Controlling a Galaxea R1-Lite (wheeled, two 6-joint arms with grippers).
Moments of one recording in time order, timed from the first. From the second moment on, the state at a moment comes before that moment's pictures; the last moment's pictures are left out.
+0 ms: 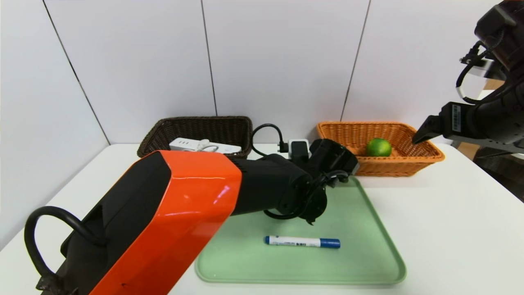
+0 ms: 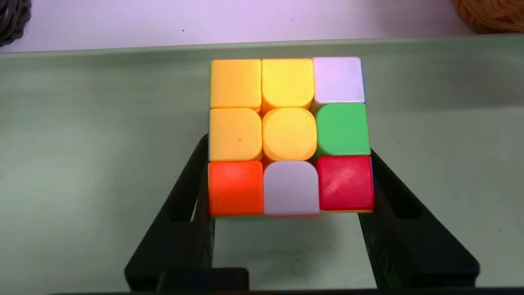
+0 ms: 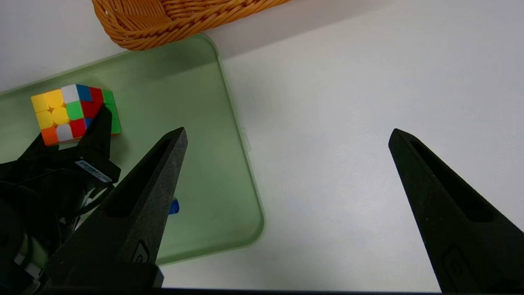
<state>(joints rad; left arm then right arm) -0.93 2.39 -1.95 0.32 0.60 -0.63 0.28 1.64 -1.75 1.05 -0.28 0.49</state>
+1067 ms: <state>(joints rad) -0.84 2.01 -1.95 0.48 0.60 -0.42 0.29 1.63 -1.74 1.05 -0.28 0.50</state>
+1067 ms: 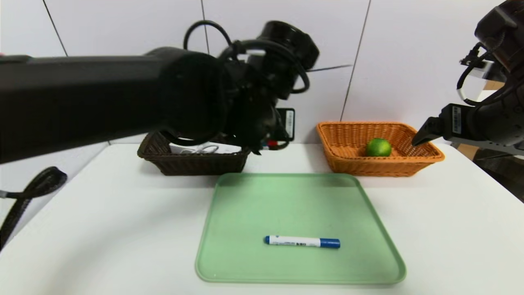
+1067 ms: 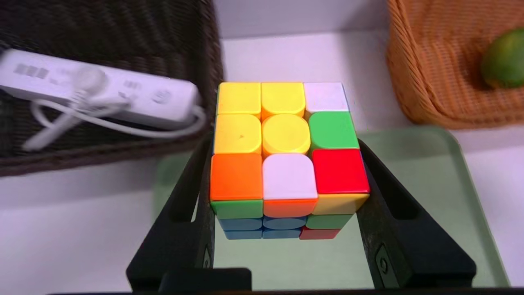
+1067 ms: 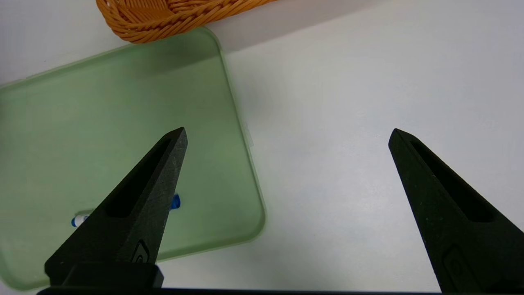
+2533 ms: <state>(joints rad) -0.28 2.22 -1.94 0.34 0.42 -0.36 0.34 1.63 -1.76 1.05 -0.31 0.52</state>
